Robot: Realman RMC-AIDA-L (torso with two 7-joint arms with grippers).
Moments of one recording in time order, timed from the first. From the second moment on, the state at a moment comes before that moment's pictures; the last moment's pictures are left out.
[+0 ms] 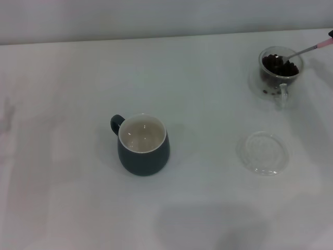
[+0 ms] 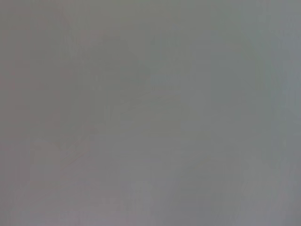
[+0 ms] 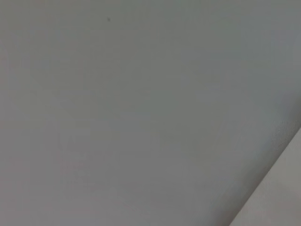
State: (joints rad) left arm -0.39 -2.08 -1.00 -0.15 -0.82 -1.16 2.82; right arm 0.41 2.00 -0.54 -0.52 1.62 0.89 -0.98
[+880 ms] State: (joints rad) left arm -0.40 -2.08 -1.00 -0.15 -0.83 -1.17 2.82; right arm 0.39 1.98 -0.52 -0.47 1.69 0.97 -0.86
